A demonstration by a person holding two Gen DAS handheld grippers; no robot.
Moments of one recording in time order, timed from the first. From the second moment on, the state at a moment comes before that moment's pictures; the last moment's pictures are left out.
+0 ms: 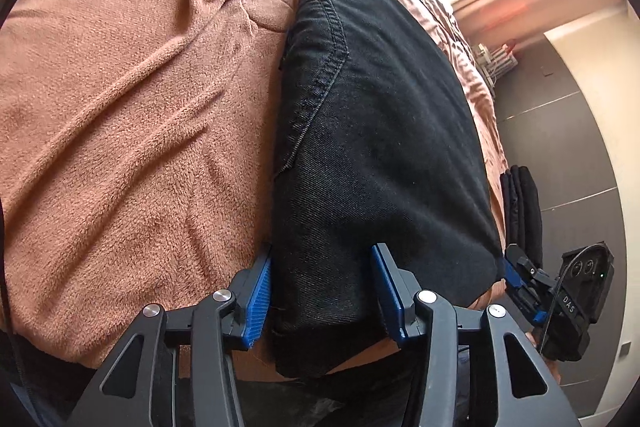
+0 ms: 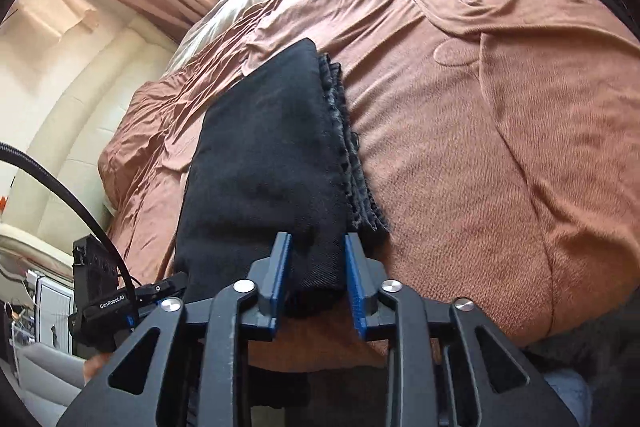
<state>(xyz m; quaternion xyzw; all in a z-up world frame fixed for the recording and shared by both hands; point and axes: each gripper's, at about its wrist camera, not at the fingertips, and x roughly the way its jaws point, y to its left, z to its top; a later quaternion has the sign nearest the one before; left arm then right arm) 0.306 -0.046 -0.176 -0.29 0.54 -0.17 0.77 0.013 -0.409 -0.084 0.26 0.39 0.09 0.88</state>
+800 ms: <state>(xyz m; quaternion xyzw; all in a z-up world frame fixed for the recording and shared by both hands) 0.293 -0.016 -0.136 -0.30 0.52 -0.16 0.79 0.049 -0.409 -0.119 0.30 0.40 0.12 0.86</state>
